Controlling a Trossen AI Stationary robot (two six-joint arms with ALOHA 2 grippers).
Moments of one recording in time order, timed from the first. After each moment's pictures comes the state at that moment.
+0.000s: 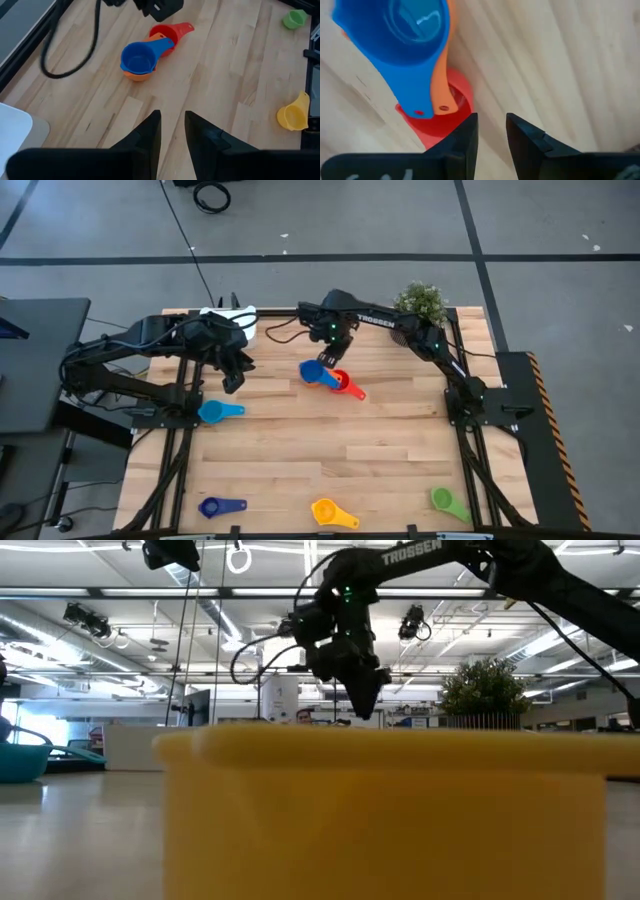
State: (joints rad) left arm 0.15 1.08 1.34 -1.10 -0.03 -0.28; right arm -0.38 2.34 2.26 -1.57 -0.12 0.16
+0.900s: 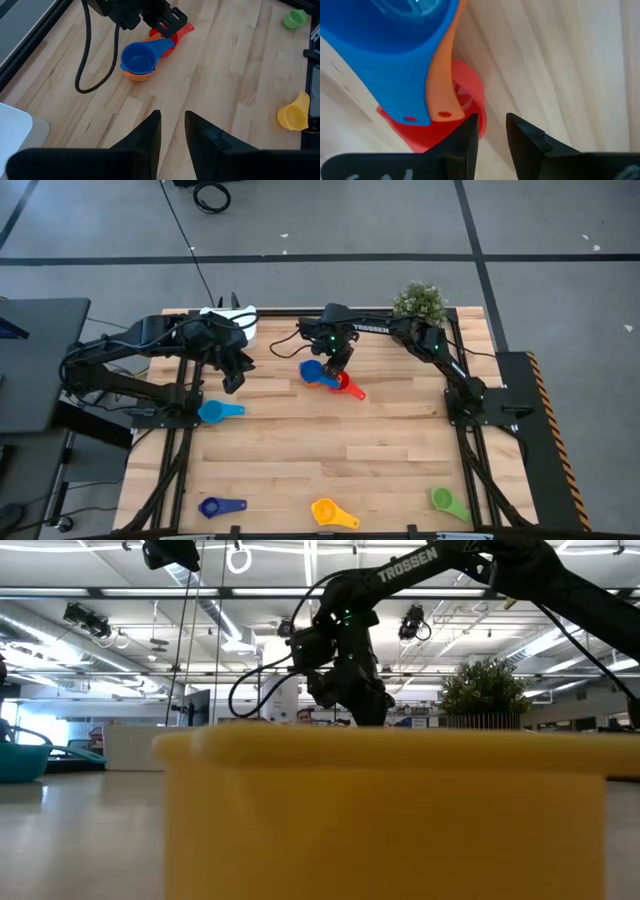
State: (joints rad) left arm 0.15 1.08 1.34 -1.10 -0.03 -0.28; right arm -0.35 2.34 2.09 -1.46 -0.15 0.13
